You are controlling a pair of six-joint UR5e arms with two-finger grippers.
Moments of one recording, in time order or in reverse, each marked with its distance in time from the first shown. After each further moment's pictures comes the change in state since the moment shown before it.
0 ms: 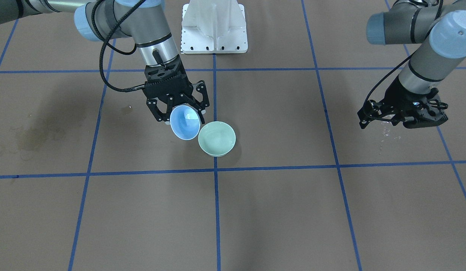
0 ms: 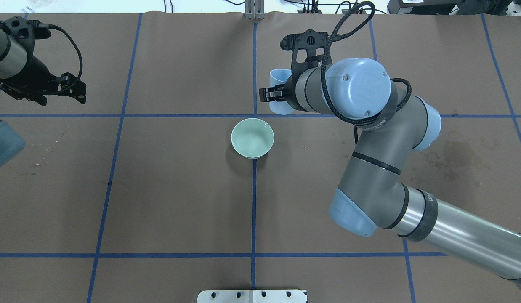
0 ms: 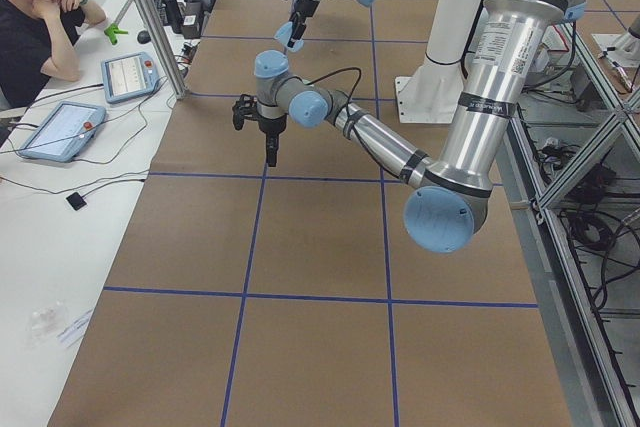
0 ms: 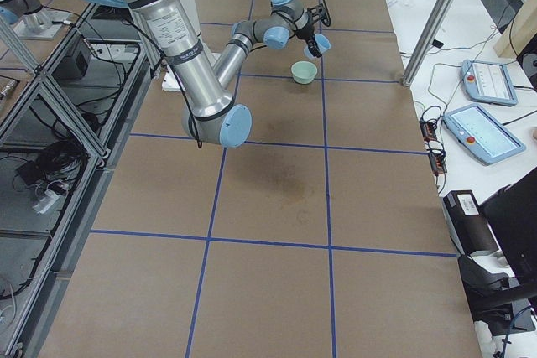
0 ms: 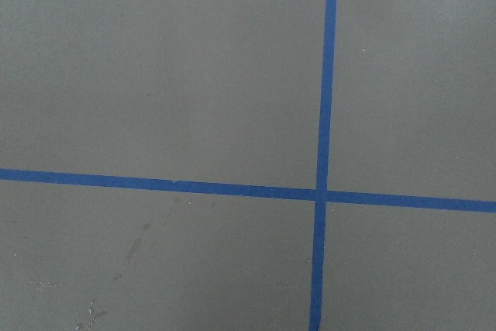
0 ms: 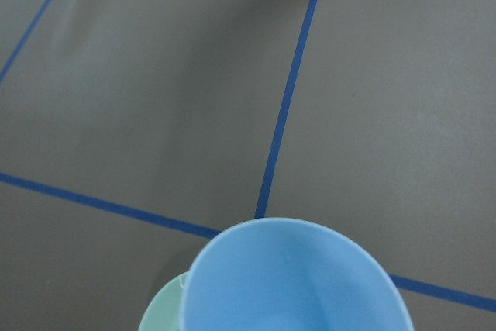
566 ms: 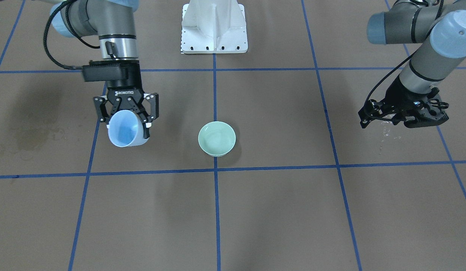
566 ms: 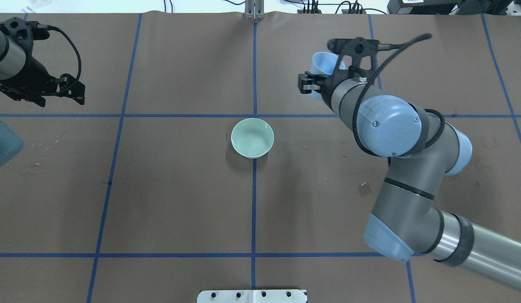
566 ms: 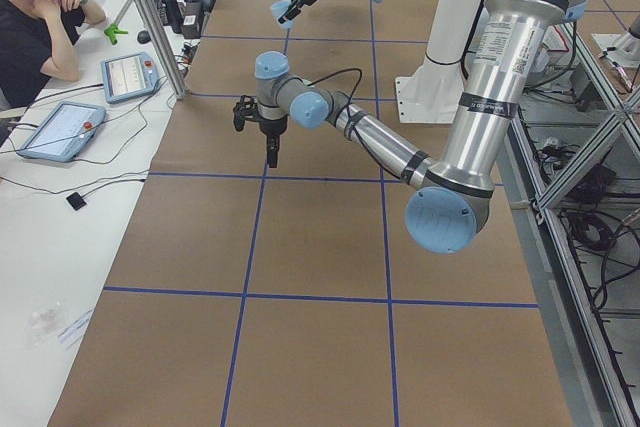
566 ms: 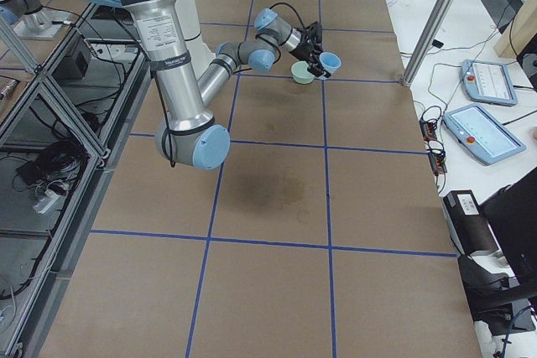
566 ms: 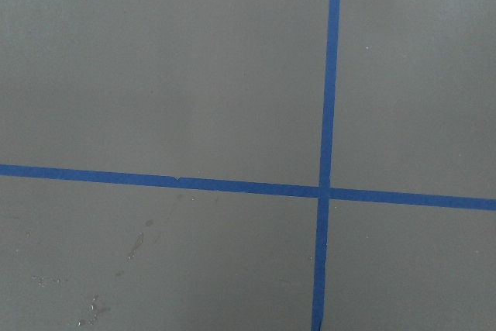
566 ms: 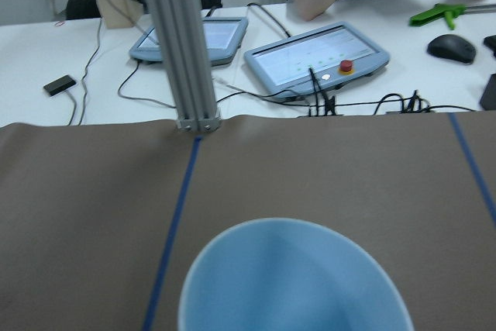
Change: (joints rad) left arm 0.000 0.006 0.000 0.000 -0.001 -0.003; right arm -0.032 -0.286 0.131 0.026 -0.444 0.171
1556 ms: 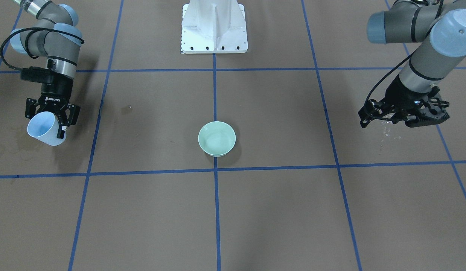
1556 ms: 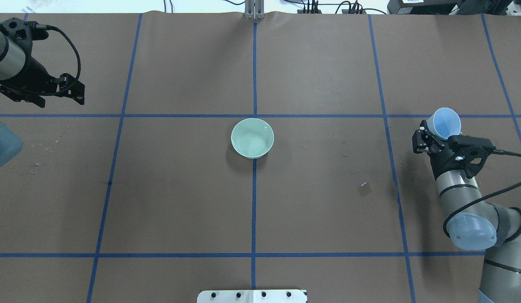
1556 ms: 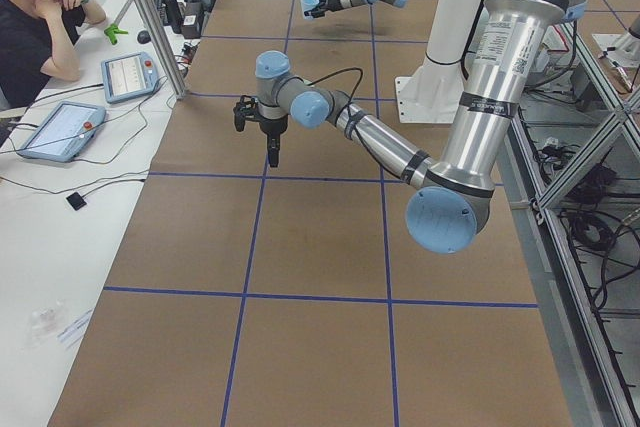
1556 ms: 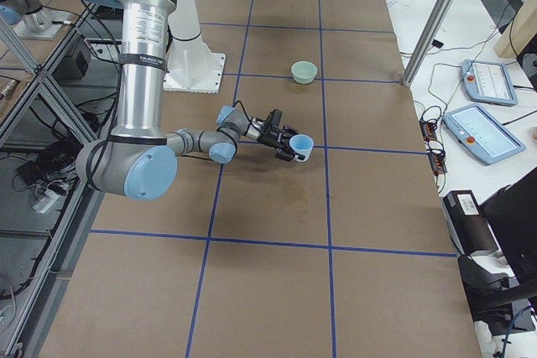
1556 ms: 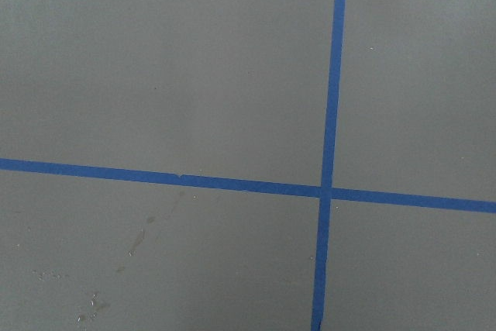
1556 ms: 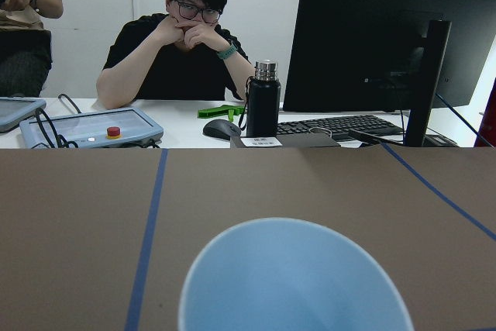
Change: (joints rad) left arm 0.001 0.001 -0.008 -0.001 0.000 -0.038; right arm -0.238 -0.461 -0.273 0.547 -0.500 0.184
